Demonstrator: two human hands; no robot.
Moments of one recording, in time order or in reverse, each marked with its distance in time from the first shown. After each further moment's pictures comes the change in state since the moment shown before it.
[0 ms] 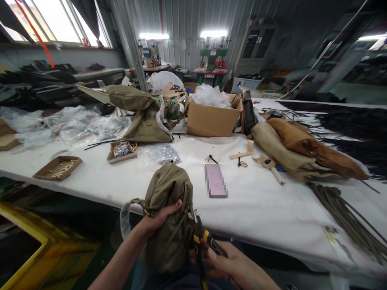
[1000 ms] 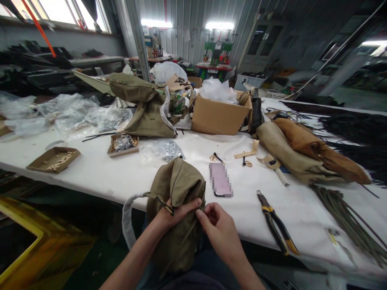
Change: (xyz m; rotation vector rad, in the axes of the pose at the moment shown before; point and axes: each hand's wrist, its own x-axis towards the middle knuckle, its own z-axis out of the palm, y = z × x) left_hand 0.022 0.000 0.022 0.150 -0.159 0.179; right_hand 0.081 -0.013 0.026 -0.539 0.738 -0.378
